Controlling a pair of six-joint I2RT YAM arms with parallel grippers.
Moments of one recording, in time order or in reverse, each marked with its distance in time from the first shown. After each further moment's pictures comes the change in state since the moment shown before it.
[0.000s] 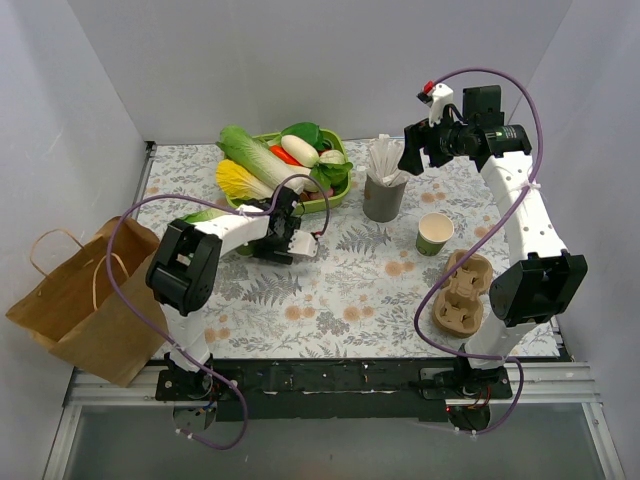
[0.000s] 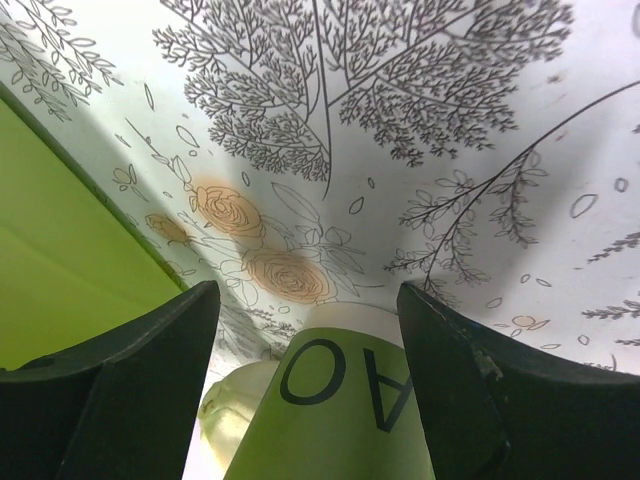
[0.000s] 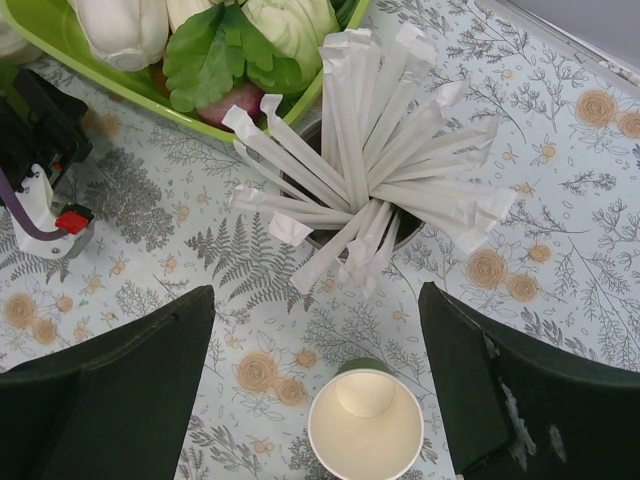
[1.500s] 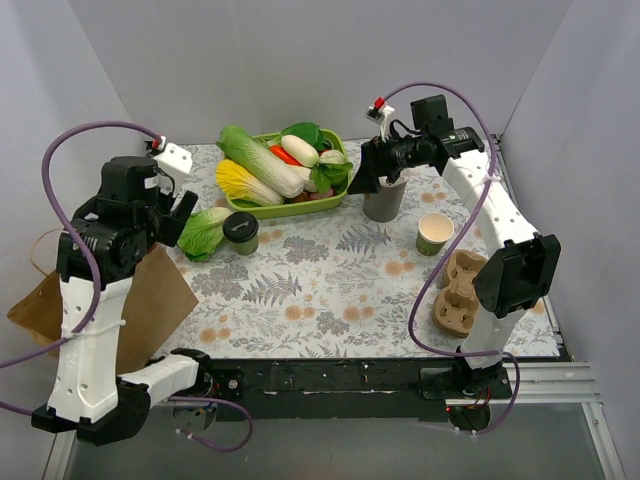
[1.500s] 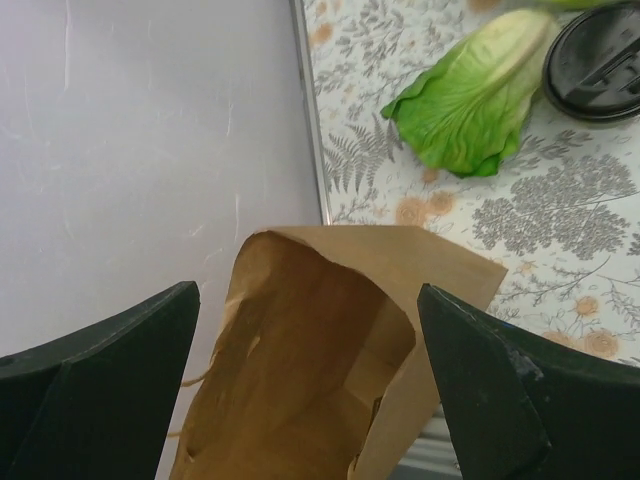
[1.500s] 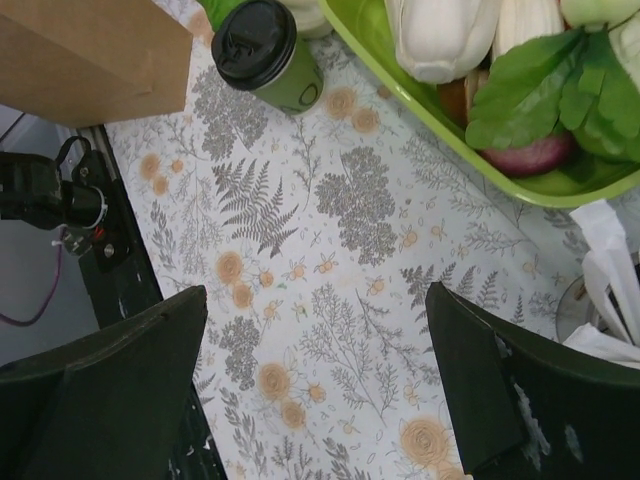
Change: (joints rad) left arm 0.233 -0.795 0.531 -0.682 -0.339 -0.898; right arm 0.191 0.097 0.023 0.000 -0.367 0.096
